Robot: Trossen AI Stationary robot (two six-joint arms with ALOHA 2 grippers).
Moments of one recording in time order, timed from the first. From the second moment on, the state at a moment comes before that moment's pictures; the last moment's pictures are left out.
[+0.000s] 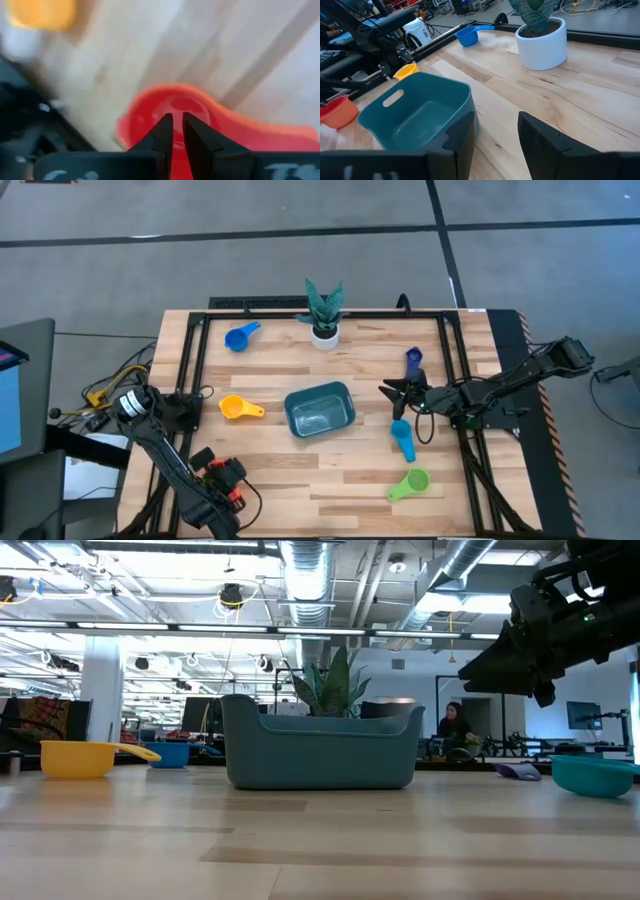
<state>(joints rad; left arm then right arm) -0.94 1.85 1.37 -1.39 -0.26 -1.61 0.25 0.92 0.17 0.40 0.71 0.63</state>
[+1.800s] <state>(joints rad) 0.88 1.37 0.83 -0.50 -0.45 -0.44 0.17 0.92 0.17 0.35 0.71 0.66</state>
